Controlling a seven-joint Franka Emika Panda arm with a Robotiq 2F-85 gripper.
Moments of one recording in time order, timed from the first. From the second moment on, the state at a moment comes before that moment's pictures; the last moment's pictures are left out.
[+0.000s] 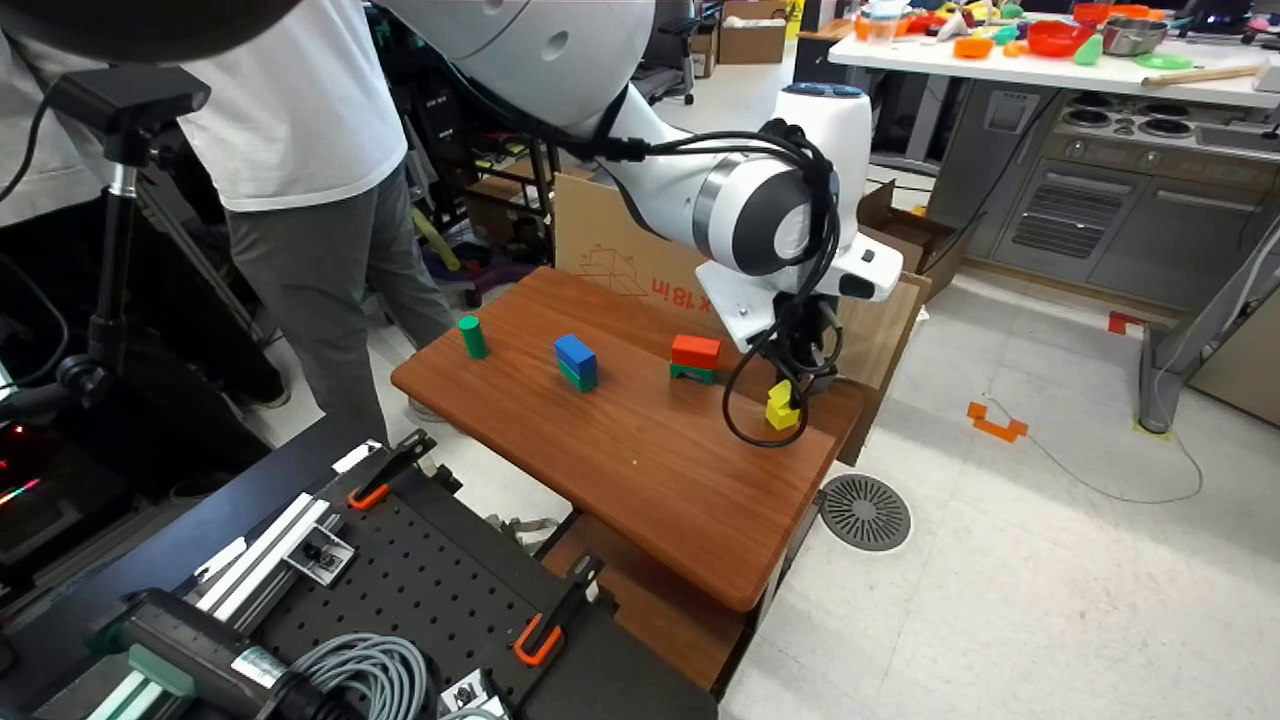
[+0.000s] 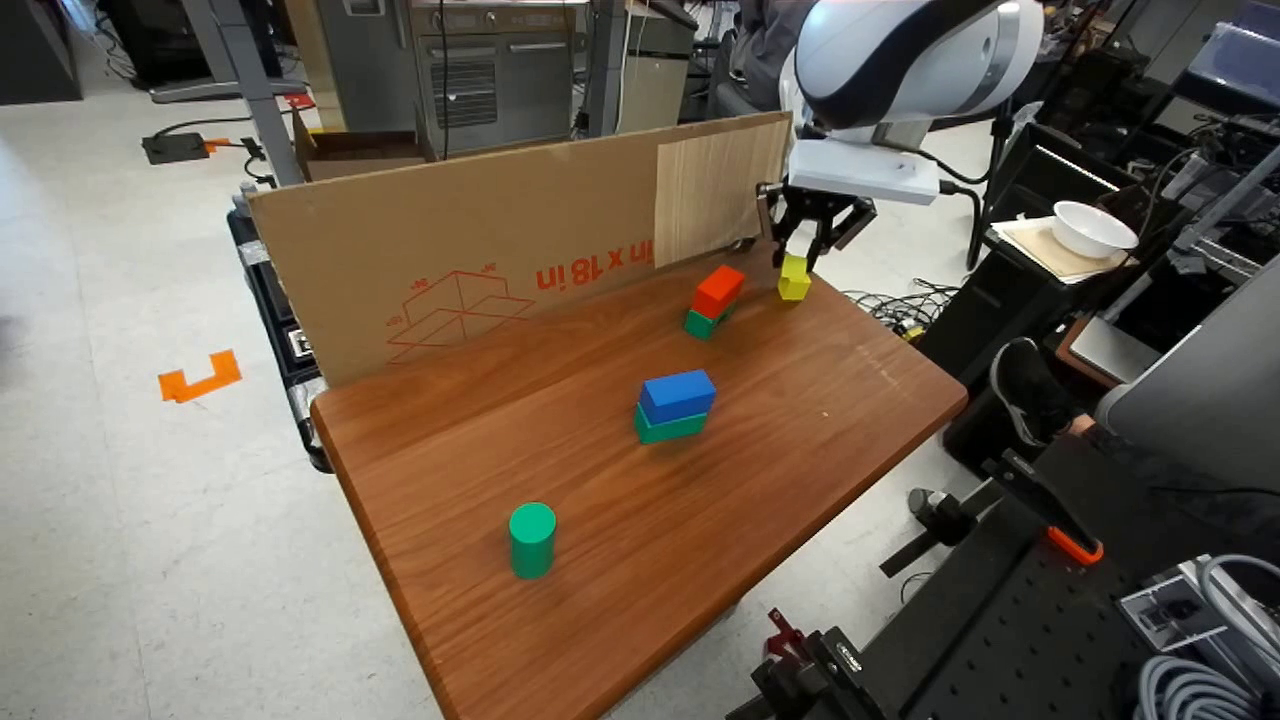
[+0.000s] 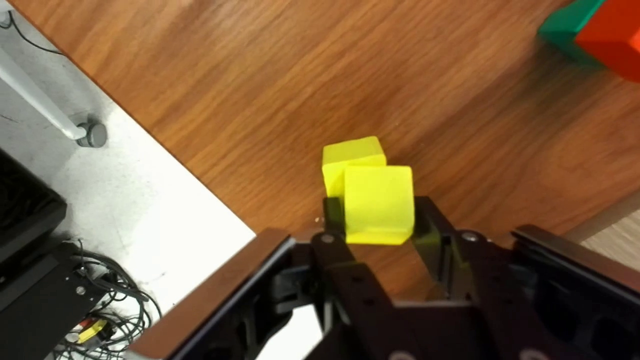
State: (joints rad) arm -0.07 0.88 -0.18 -1.55 0.07 2.43 0.44
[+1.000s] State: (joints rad) arm -0.05 0.66 -0.15 -1.75 0.07 2.39 0.30
